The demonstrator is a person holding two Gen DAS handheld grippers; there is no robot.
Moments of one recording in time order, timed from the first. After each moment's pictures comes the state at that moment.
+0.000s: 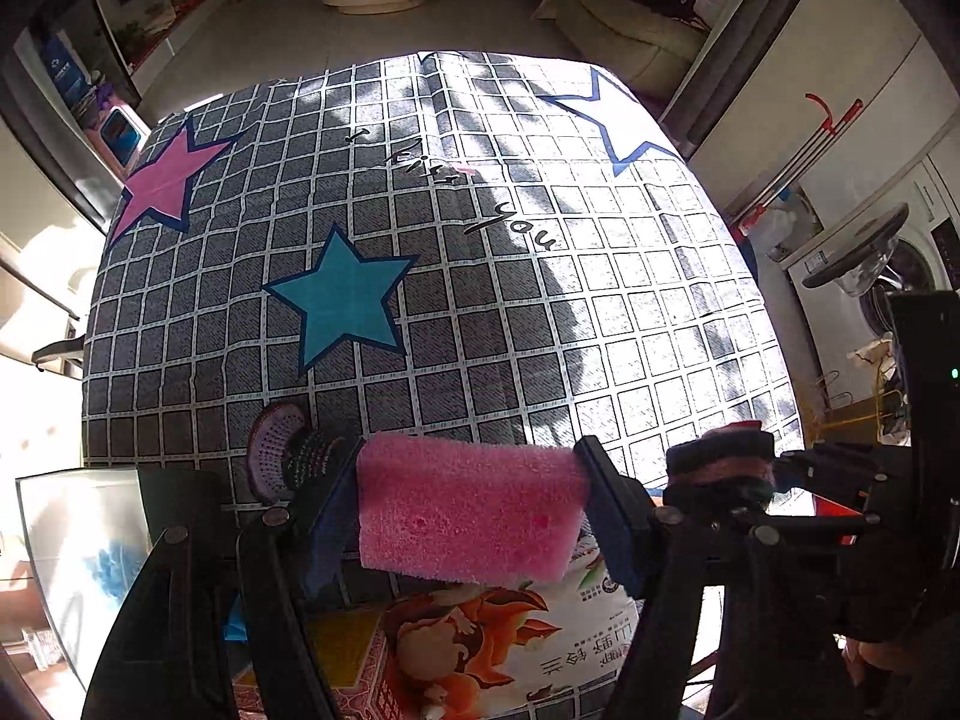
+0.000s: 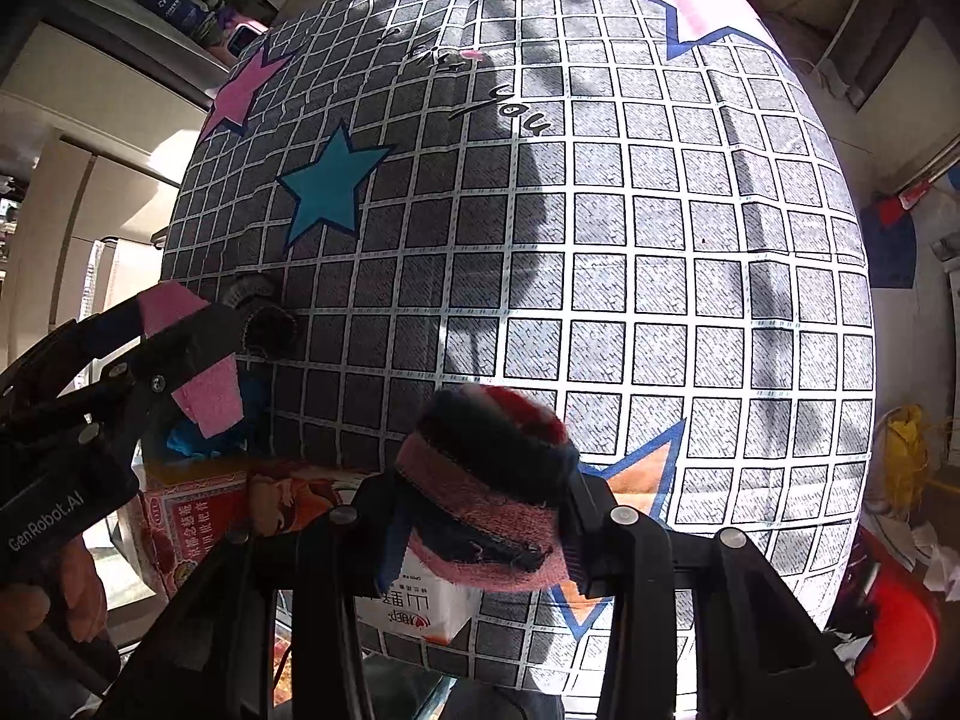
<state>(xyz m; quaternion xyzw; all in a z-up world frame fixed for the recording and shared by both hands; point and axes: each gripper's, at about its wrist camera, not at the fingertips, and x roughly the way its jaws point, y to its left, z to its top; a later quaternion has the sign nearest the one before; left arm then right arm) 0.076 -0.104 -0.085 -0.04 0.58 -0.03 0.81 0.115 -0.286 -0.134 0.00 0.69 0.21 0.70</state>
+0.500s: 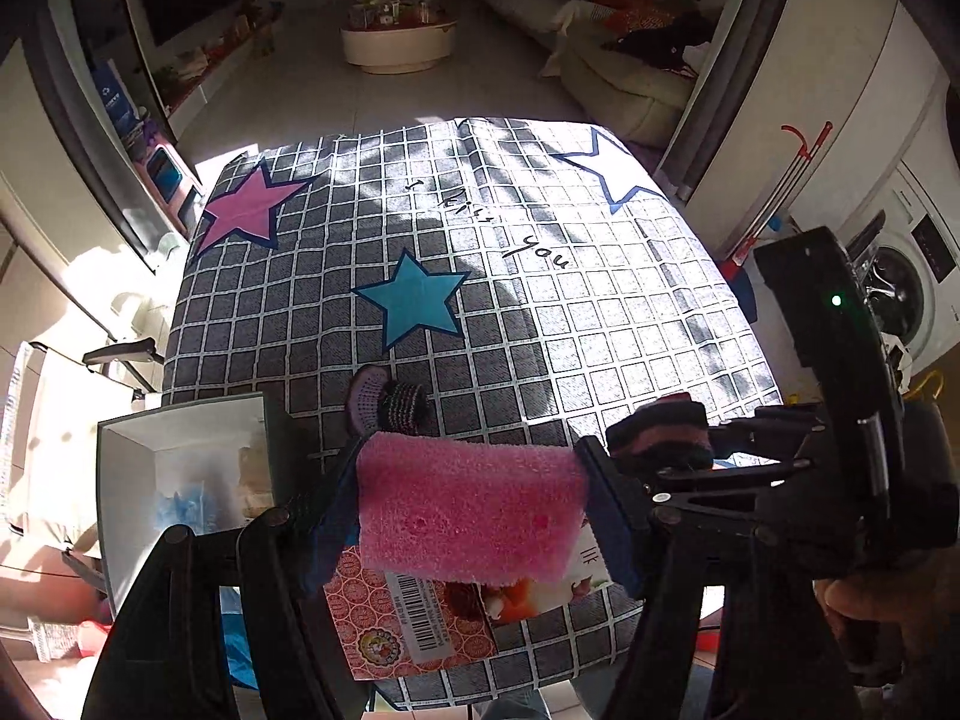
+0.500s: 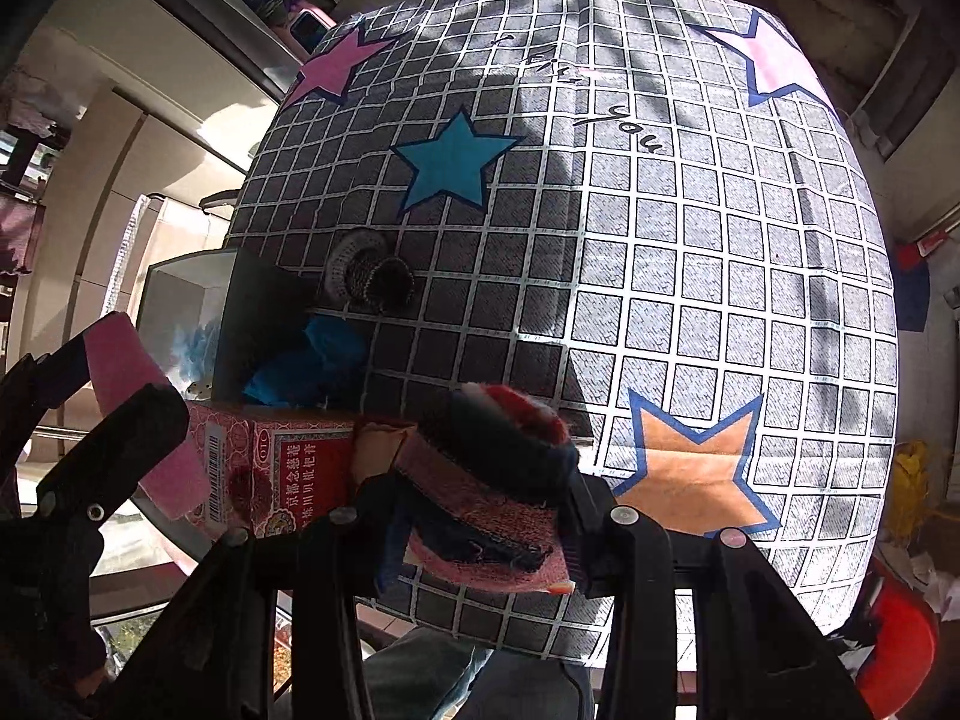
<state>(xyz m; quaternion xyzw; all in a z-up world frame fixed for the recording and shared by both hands) -0.022 -0.066 -0.022 -0.03 0.52 -0.01 0.85 0.053 -0.220 -0.090 -0.02 0.66 0.26 0.71</state>
